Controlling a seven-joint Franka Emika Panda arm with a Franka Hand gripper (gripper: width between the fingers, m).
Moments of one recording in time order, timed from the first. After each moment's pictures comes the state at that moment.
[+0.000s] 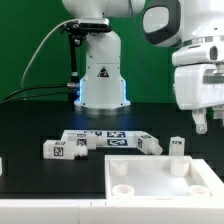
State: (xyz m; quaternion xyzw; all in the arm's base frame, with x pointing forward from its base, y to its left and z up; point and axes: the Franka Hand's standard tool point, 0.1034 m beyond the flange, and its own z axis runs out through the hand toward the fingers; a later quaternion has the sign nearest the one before) arm 0.493 0.182 0.076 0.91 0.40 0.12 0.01
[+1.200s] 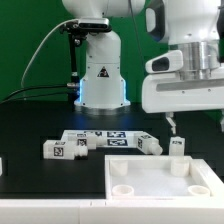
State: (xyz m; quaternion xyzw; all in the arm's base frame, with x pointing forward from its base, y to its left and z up) arm 0.486 0.159 0.066 0.99 -0.15 0.03 -0.07
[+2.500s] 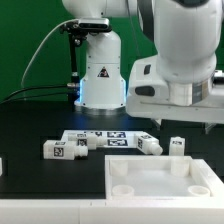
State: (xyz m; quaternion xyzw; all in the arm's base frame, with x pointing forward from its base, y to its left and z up) arm 0.492 0.125 0.069 0.94 -0.10 -0.33 -0.08
